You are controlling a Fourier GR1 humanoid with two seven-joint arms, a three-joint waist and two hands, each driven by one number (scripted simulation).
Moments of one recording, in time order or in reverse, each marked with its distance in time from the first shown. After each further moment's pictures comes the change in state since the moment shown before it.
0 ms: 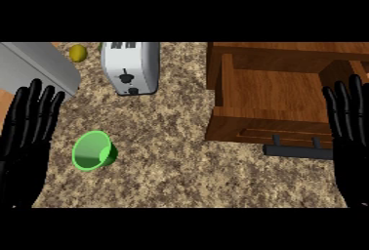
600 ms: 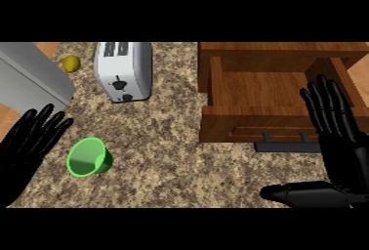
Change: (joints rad) left arm 0.079 0.235 0.119 0.200 0.579 -0.477 0.005; right arm -0.026 -0.055 0.018 0.064 -0.028 0.079 0.075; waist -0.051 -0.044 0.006
